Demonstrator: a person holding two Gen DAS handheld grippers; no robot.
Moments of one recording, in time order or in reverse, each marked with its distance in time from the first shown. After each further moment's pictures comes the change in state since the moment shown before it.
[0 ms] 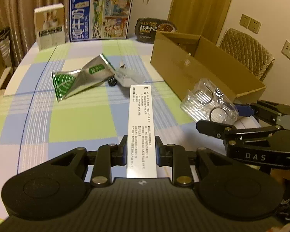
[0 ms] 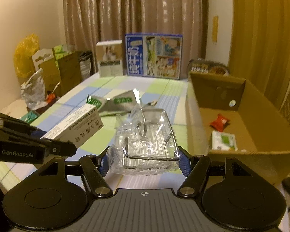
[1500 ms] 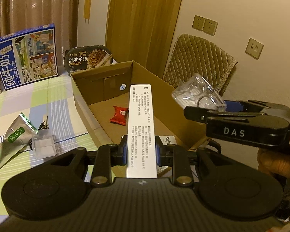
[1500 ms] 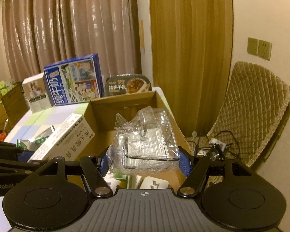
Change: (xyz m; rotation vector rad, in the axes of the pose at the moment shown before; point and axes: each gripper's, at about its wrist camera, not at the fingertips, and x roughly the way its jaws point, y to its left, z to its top) left arm 0.068 -0.153 0.111 0.161 -0.057 -0.191; right arm -0.026 -0.170 0.049 0.220 -0.033 -0.257
